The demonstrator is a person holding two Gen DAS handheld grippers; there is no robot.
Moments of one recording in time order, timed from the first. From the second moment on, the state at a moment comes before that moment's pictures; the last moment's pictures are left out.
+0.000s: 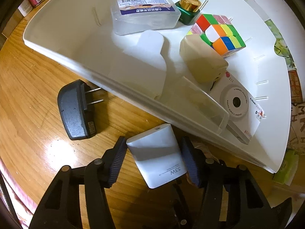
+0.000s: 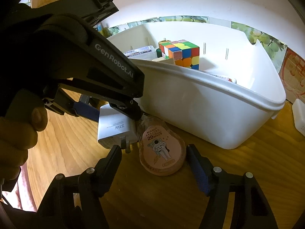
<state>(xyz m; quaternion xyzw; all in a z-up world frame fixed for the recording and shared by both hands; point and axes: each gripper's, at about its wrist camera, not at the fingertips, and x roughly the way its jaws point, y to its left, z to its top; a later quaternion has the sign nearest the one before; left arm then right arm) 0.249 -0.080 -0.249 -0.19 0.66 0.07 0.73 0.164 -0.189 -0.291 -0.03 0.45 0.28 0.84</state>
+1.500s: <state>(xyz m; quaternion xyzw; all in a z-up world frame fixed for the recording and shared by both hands) 0.107 0.009 -0.185 -0.20 0.55 0.06 0.81 0.113 -0.161 -0.224 -0.09 0.44 0.32 0.84</state>
